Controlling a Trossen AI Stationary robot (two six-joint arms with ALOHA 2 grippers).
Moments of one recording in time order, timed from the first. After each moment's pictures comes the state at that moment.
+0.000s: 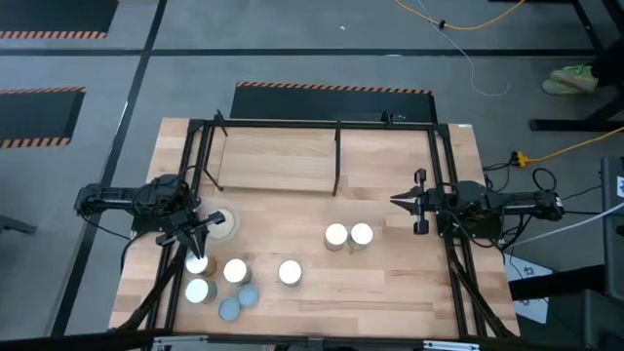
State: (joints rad) left arm 0.00 0.00 0.02 0.07 1.11 -0.03; right arm 0.07 0.03 0.01 0.04 0.11 -0.16
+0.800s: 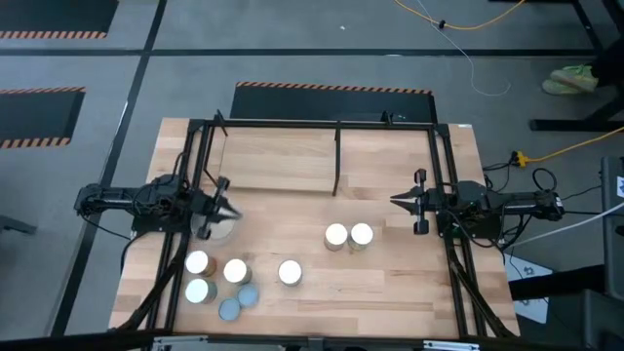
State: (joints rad) left arm 0.00 0.00 0.02 0.06 0.22 0.18; right arm 0.07 0.03 0.01 0.04 0.11 -0.16
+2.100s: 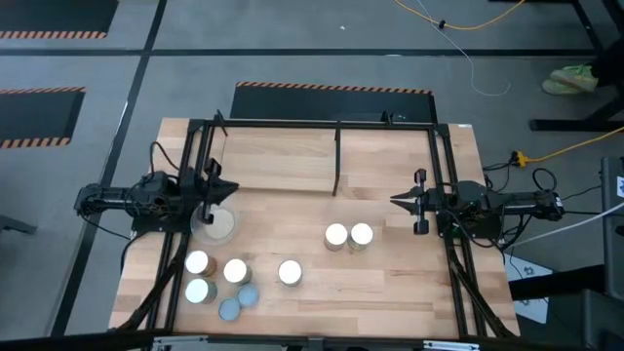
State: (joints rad) left arm 0.00 0.00 0.02 0.35 -0.09 -0.13; right arm 0.07 0.03 0.01 0.04 0.11 -0.16
